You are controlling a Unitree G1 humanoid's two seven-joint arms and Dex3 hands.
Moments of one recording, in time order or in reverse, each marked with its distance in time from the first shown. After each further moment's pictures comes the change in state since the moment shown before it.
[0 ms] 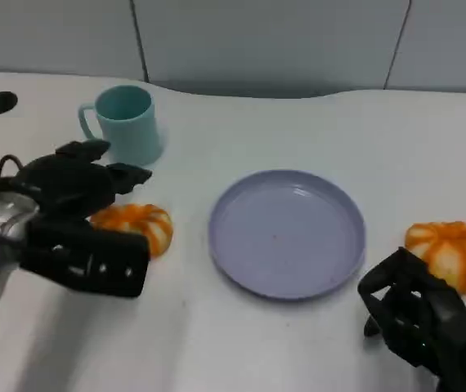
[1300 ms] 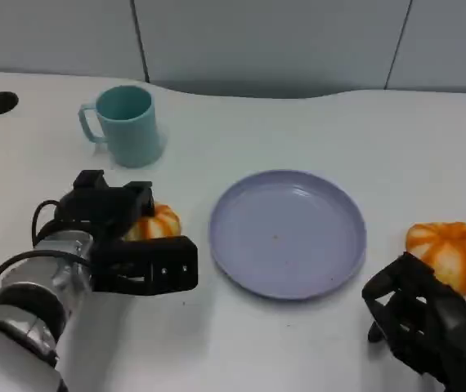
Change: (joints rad) left arm -0.213 -0.287 -0.189 0.747 -0.077 0.073 0.549; right arm 0.048 -0.002 -0.002 -0.077 0.000 0.031 0.003
